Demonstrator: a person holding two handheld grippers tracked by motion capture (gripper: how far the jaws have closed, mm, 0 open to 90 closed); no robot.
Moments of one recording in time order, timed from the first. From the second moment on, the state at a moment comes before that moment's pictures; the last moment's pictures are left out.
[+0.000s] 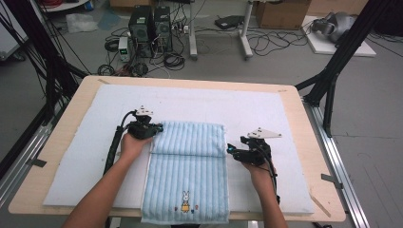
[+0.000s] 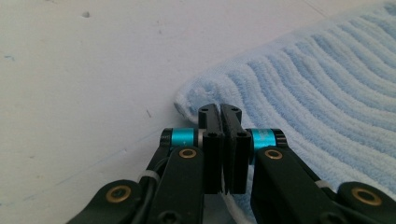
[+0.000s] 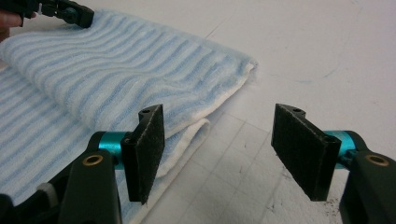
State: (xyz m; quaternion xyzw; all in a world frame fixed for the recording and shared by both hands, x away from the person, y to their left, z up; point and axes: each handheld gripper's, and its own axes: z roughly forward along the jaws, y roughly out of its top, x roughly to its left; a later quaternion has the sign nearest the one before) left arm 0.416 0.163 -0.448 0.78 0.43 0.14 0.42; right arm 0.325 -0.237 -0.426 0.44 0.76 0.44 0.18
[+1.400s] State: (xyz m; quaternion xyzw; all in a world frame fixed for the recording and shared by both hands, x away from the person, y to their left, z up) left arm 0.398 0.186 -0.429 0.73 0.43 0.09 0.52; right arm 0.412 -0.169 -0.439 0.45 0.81 0.33 0.17
